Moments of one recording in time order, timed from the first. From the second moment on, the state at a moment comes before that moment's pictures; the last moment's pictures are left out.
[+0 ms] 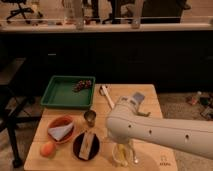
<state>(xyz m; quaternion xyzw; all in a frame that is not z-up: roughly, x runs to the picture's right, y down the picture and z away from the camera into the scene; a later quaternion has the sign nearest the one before) 0.055 0.240 0.654 -0.25 -0.20 -0.56 0.77</state>
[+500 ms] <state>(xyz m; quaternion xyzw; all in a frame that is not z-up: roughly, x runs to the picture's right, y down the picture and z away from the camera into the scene) 0.060 0.244 0.667 -0.26 -0.21 -0.55 0.77</state>
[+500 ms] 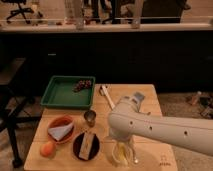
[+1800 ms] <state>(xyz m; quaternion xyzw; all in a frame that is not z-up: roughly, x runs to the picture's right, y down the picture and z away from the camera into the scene) 0.065 0.245 0.662 -0.26 -0.23 -0.54 0.76</state>
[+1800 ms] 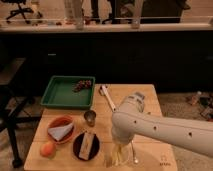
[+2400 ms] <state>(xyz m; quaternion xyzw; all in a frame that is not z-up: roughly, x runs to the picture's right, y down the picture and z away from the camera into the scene) 0.064 0.230 0.642 -0.24 -0.22 -0.55 0.76</state>
